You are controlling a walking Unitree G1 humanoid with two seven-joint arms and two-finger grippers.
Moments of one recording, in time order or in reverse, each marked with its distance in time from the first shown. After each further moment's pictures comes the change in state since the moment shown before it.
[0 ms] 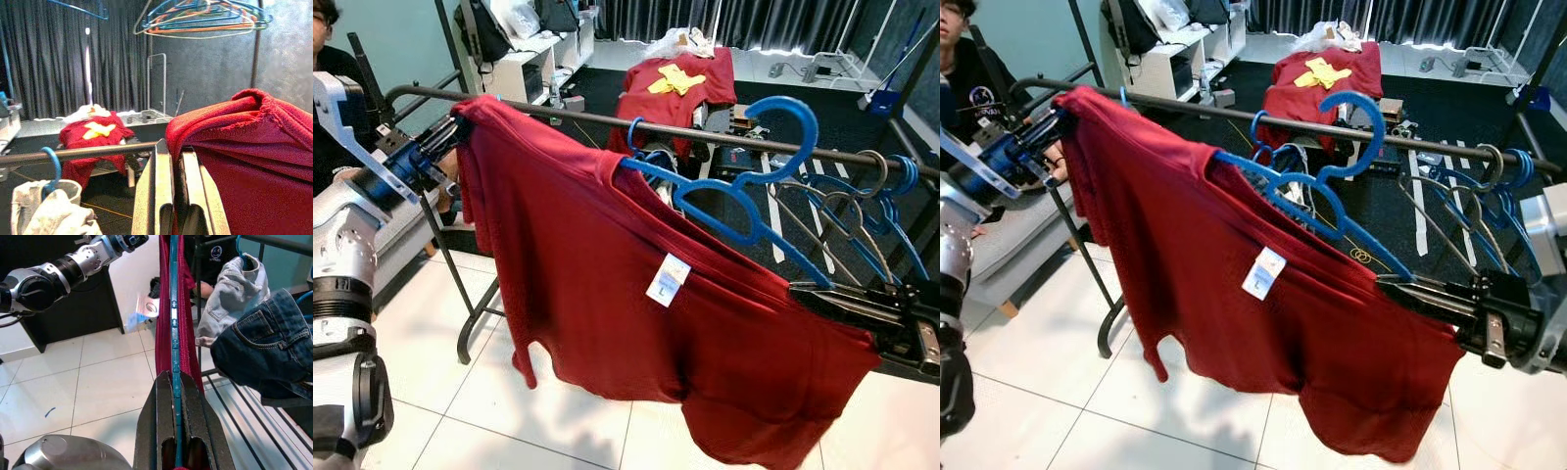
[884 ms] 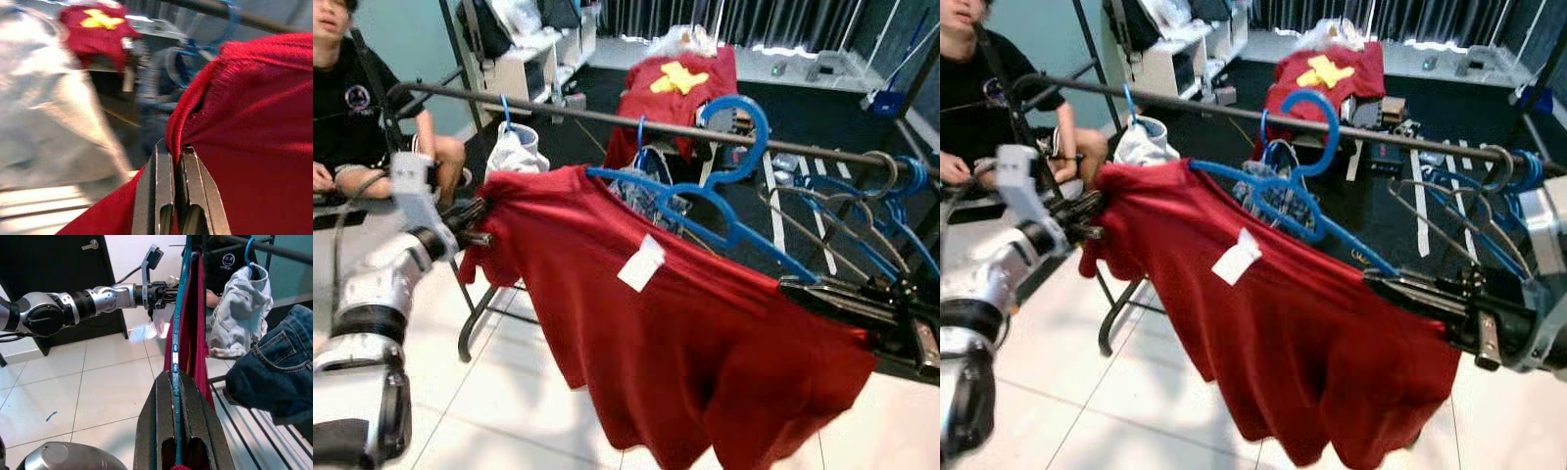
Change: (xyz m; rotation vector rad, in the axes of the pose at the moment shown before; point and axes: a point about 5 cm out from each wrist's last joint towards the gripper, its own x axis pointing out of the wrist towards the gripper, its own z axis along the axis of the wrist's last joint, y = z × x) left arm -0.019 -0.036 -0.095 -0.180 0.406 0.017; right arm 0.009 0.005 0.003 -0.010 -0.037 0.037
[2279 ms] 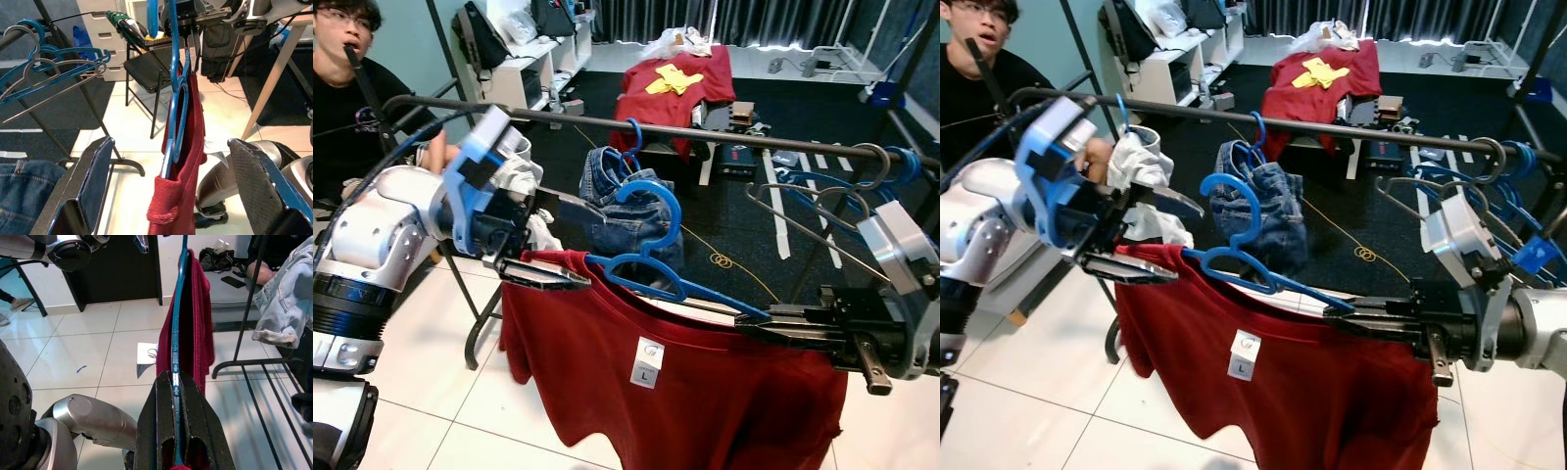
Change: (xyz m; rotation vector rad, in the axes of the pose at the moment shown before) left arm -0.005 -0.110 0.087 0.398 0.101 -1.176; right arm 0.030 0.000 -0.009 -0.050 0.196 0.206
